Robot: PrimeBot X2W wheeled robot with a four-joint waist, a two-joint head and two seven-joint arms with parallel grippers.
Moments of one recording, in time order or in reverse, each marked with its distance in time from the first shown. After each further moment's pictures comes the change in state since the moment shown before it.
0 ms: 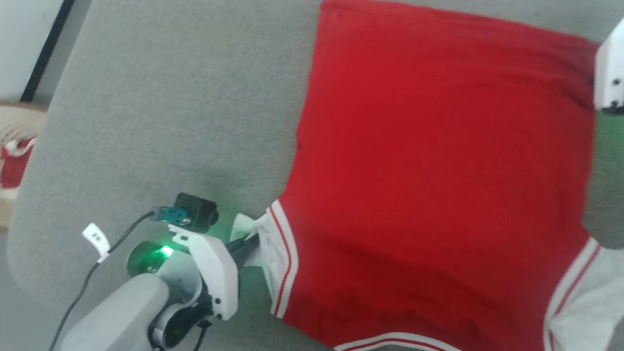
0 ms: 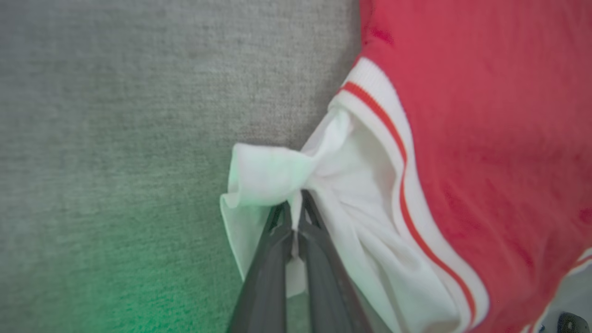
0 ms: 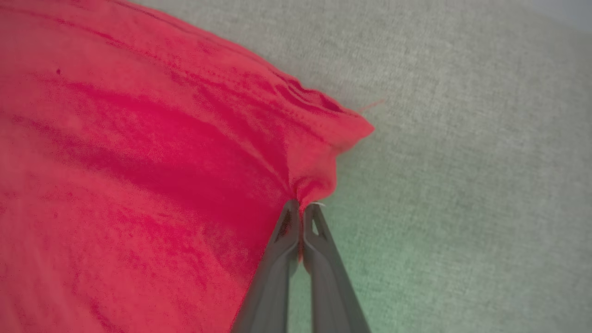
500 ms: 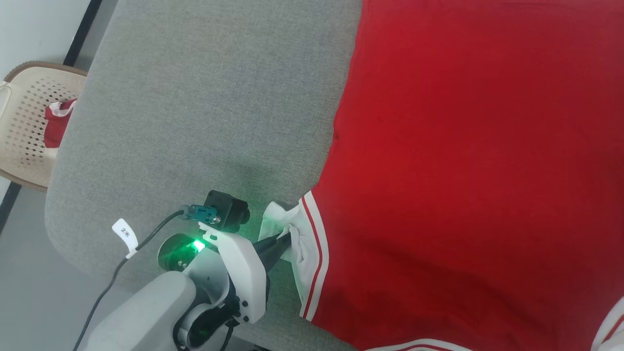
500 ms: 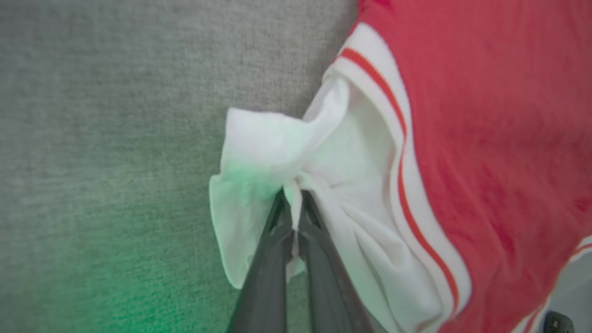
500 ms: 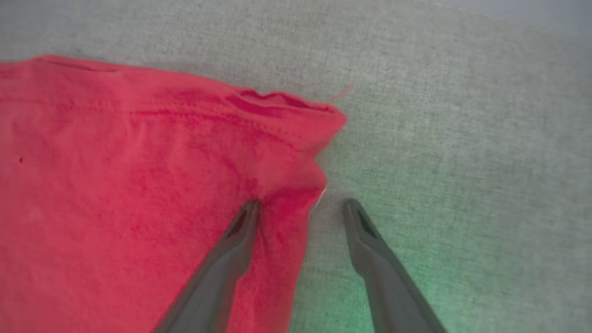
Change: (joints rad) left arm -0.011 -0.045 -0.027 -0.053 0.027 -0.004 0.010; right arm -0.057 -0.077 -0.120 0.059 -0.030 0.001 -0.008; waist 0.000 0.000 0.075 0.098
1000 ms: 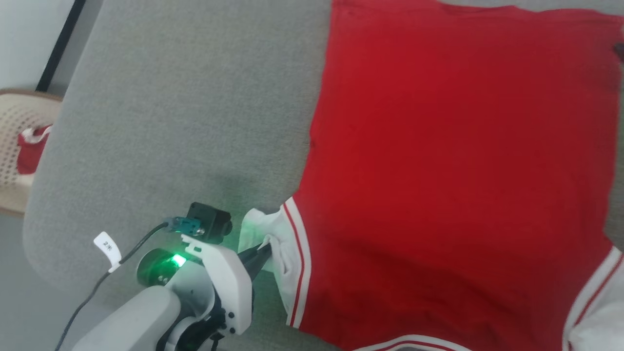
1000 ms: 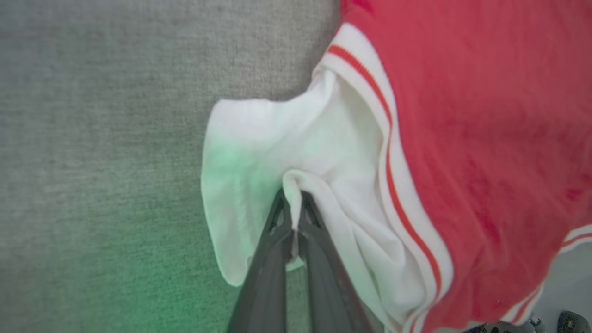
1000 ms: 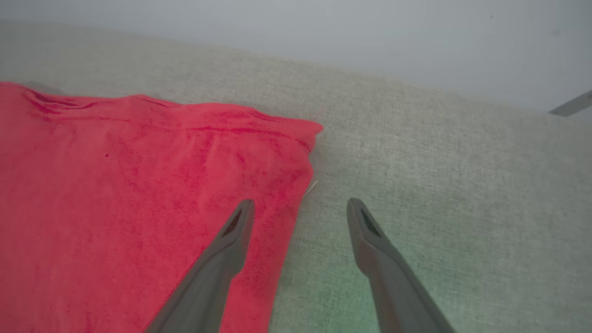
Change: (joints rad) left arm 0.069 0.077 0.018 -0.095 0.000 0.075 0.029; right arm 0.207 -0.007 0.039 -0.311 0.117 -0.001 -0.178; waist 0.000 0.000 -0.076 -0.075
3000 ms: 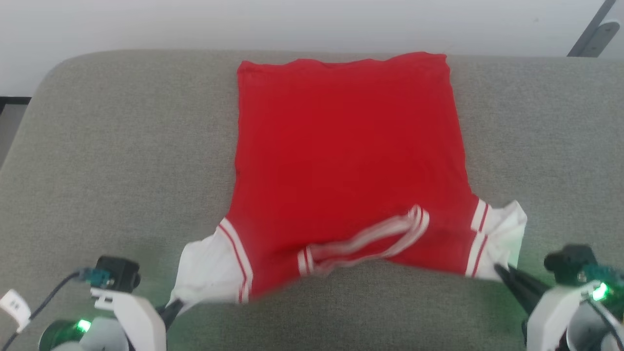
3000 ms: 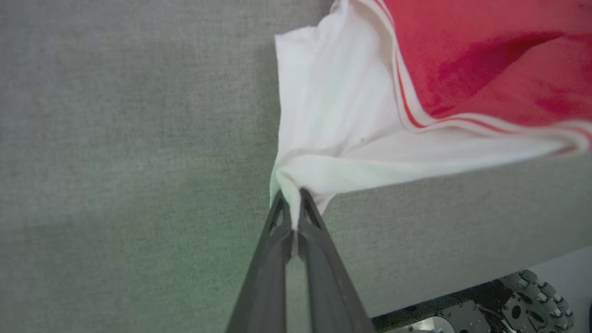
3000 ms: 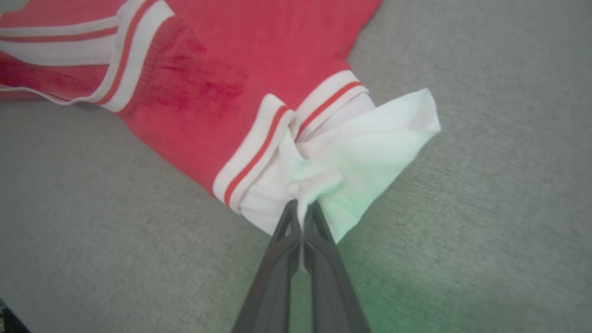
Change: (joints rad) left arm 0.212 0.227 0.112 -0.050 -0.097 0.049 0.008; right arm 0.913 -0.064 0.240 -0.595 0.128 0.000 -0.492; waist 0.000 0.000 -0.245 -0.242
